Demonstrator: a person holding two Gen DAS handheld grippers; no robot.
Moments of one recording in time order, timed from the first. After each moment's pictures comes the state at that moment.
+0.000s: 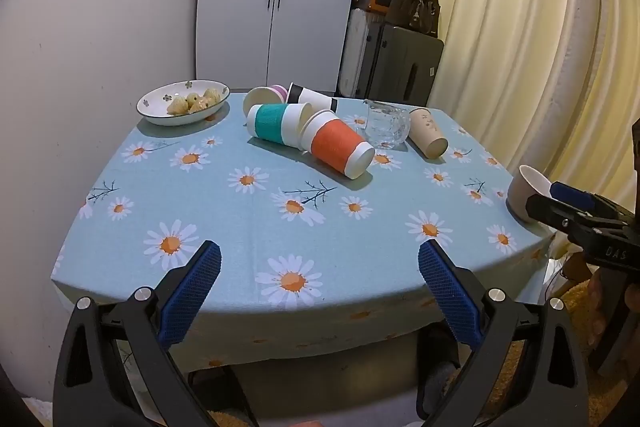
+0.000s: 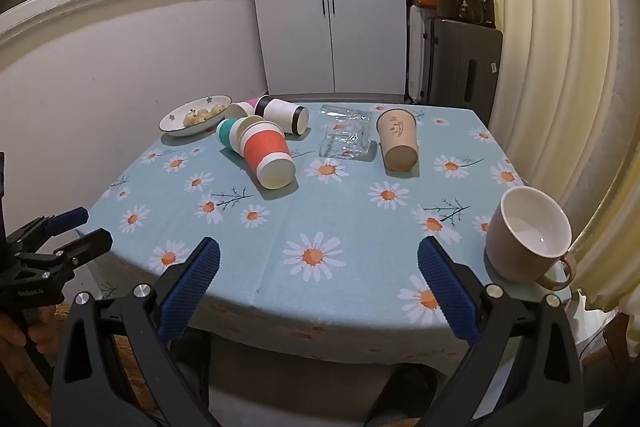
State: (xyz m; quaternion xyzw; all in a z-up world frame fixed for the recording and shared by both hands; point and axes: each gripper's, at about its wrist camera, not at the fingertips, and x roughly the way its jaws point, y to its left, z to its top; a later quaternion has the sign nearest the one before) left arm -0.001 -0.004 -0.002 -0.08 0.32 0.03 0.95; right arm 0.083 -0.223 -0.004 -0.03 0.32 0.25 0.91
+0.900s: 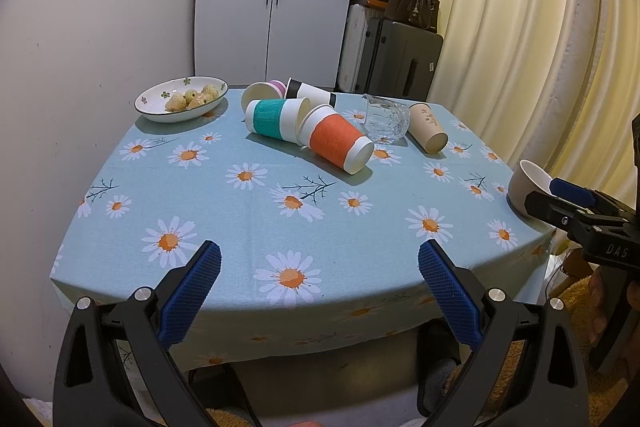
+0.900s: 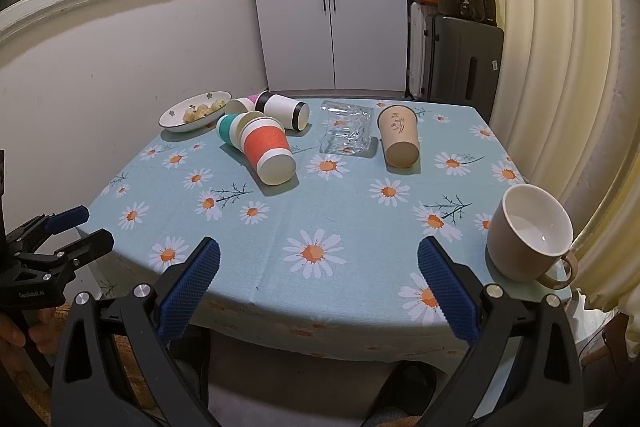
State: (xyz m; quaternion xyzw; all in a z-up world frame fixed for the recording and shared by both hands) left arm 0.000 -0.005 -0.004 -0.08 0.32 0.02 0.94; right arm 0.082 -0.222 -0.006 -0.04 0.32 0.25 0.91
